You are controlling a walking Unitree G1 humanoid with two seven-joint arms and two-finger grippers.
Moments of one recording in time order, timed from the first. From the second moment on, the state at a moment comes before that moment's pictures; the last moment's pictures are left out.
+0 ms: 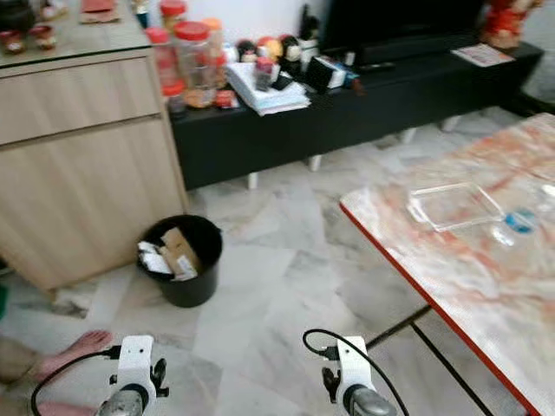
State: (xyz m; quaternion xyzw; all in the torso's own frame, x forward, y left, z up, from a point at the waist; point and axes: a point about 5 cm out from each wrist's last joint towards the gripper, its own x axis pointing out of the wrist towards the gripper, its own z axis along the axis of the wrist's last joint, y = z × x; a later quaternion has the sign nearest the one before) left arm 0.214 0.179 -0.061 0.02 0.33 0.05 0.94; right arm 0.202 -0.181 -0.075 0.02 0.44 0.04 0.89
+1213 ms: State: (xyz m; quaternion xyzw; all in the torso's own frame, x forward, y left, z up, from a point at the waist) left arm 0.219 0.177 -0.058 0.02 0.32 0.05 0.95; right arm 0.206 -0.180 -0.073 0.01 0.44 0.03 0.90
